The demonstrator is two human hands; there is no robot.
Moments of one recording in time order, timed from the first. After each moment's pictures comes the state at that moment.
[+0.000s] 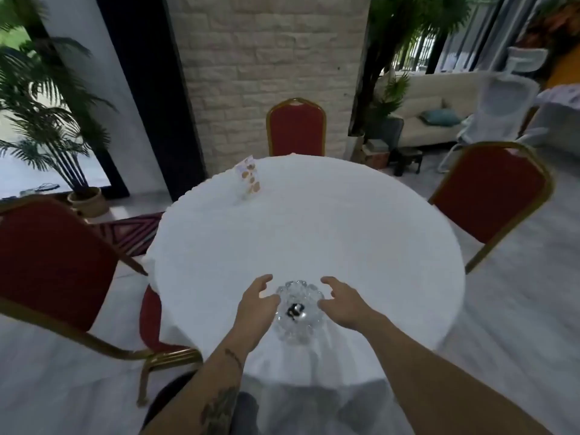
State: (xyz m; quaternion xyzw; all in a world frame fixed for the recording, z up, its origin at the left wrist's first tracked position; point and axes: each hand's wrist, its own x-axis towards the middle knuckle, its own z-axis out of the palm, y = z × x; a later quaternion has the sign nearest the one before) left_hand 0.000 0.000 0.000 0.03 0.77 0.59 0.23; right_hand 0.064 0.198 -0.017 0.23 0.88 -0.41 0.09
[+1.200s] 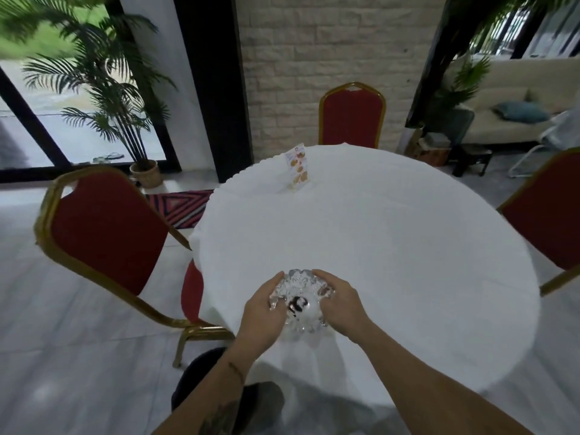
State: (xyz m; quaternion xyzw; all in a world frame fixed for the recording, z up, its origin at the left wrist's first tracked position) left_hand 0.000 -0.059 0.007 0.04 0.82 0.56 0.14; right_hand 0.021 0.116 -0.006 0.18 0.83 -0.52 0.00
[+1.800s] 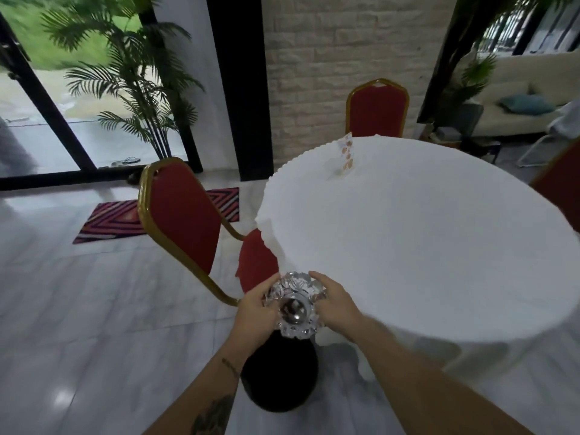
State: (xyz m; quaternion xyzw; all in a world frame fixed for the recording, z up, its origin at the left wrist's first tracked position) left_hand 0.018 -0.301 -0.003 0.06 0.77 0.62 0.13; right_hand 0.049 -0.125 -0.012 0.18 0.81 -0.55 0.06
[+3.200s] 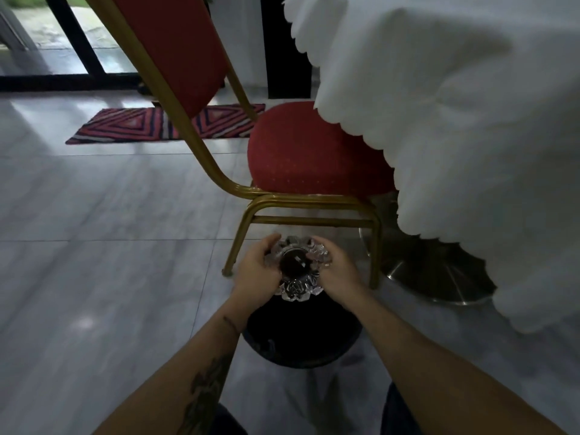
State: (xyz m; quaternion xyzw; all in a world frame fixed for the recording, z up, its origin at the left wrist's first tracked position) left_hand -0.051 -0.337 -0.489 0.02 0.85 0.53 0.05; right_hand -0.039 -0.164 -0.514 0.14 0.80 -0.58 0.05
